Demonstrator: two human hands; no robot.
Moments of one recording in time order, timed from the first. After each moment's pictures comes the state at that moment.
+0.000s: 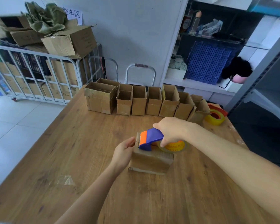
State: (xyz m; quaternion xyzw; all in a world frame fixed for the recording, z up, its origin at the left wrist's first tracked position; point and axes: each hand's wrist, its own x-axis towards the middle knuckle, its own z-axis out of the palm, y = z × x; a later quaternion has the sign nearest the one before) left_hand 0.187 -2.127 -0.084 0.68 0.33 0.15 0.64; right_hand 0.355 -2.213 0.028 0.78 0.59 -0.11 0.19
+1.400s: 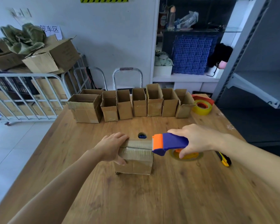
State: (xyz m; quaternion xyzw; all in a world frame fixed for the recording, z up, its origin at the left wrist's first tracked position) left_hand 0.226 -2.081 -0.053 0.99 0.07 -0.11 0.08; right_hand 0.403 -2.349 0.025 0.82 0.55 -0.14 0.04
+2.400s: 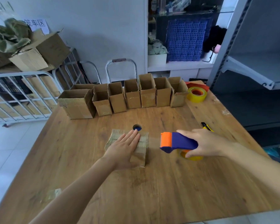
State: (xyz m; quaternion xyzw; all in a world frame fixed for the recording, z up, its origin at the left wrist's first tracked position) left_hand 0.231 -2.152 -0.072 0.99 0.00 -0.11 -0.02; right_hand 0.413 -2.415 -0.038 0.86 0.48 -0.17 -0.05
